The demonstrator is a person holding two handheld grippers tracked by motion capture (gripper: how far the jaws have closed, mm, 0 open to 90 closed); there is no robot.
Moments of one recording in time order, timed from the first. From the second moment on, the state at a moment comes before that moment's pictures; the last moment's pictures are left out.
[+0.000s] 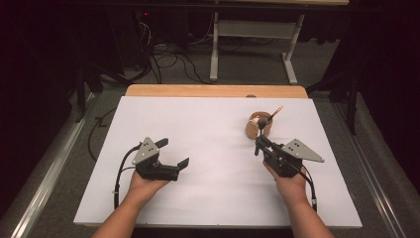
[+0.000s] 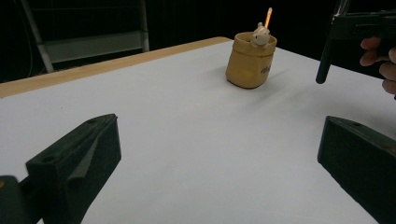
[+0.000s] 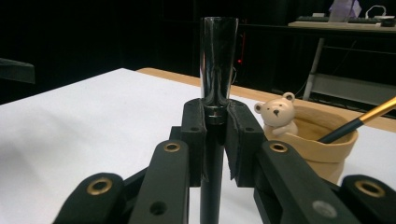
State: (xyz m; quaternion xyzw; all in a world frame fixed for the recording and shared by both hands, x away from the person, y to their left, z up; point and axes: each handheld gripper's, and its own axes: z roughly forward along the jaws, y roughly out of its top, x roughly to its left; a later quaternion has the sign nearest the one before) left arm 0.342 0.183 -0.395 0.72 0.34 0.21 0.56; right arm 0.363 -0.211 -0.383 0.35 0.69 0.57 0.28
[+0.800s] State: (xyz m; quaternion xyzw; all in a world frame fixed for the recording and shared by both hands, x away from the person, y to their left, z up) left arm 0.338 0.184 -0.393 0.72 0.34 0.21 0.56; right arm 0.374 -0.266 -0.383 0.41 0.65 0.55 0.33
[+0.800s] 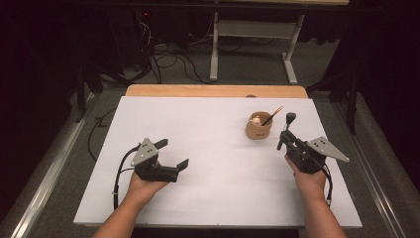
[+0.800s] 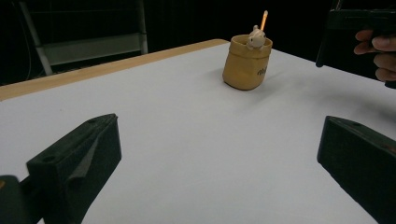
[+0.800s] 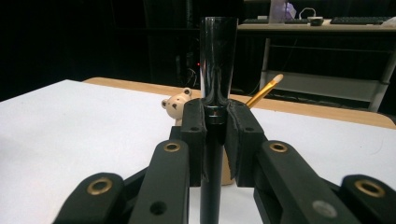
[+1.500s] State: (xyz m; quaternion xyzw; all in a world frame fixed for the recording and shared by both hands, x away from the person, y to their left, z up) left arm 0.339 0.183 -0.394 0.72 0.34 0.21 0.57; right arm 0.402 -0.247 -0.360 0.40 0.65 0.55 0.33
